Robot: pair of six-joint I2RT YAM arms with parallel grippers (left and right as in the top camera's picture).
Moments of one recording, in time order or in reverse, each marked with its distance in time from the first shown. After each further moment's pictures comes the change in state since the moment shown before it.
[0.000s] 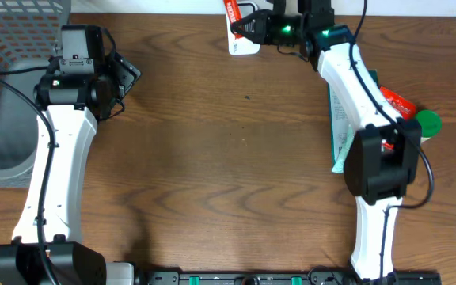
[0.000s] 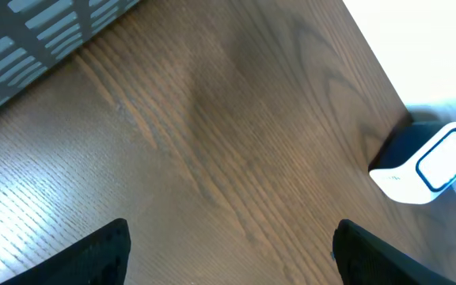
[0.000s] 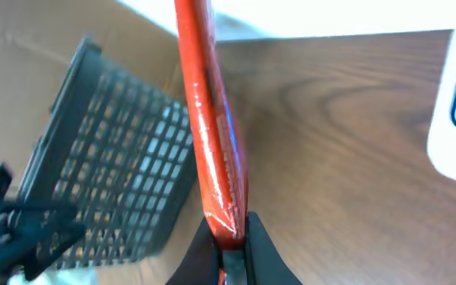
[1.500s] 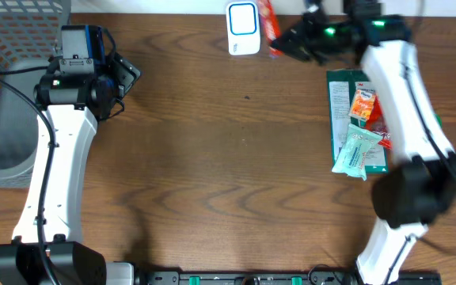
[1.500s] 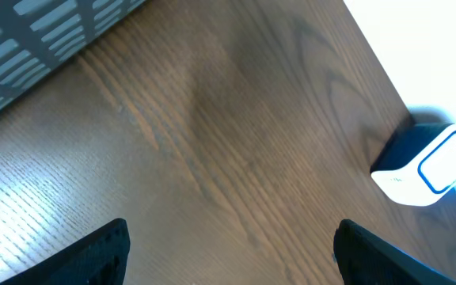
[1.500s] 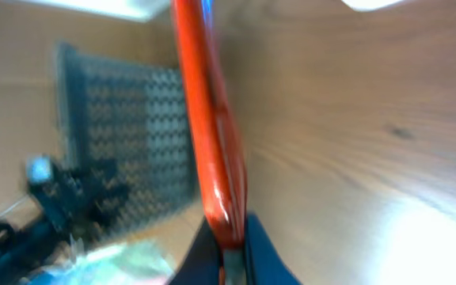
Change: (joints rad) left arm 0.000 0.000 0.000 -0.001 -0.007 0.000; right arm -0.105 -0.247 0.001 -0.651 0.043 -0.002
